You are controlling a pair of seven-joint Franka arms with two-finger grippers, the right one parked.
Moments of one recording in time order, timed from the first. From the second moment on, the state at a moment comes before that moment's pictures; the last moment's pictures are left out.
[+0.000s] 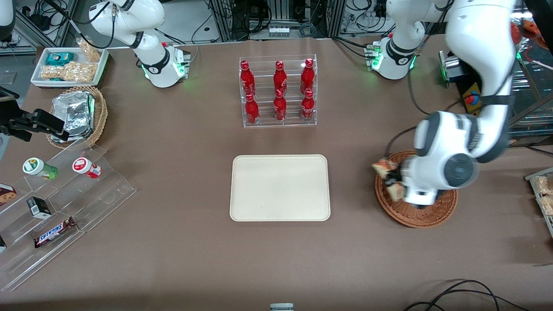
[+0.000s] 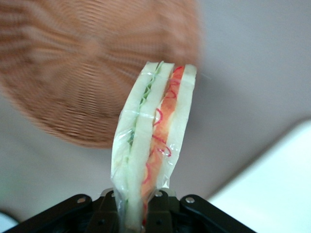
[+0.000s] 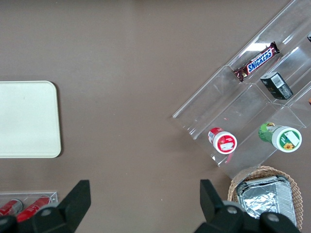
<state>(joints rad) -0.18 0.44 -0.12 -1.68 -0.06 1.87 -0.85</state>
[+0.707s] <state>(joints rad) -0.54 0.62 -0.19 -1.62 -0.06 2.25 -0.90</state>
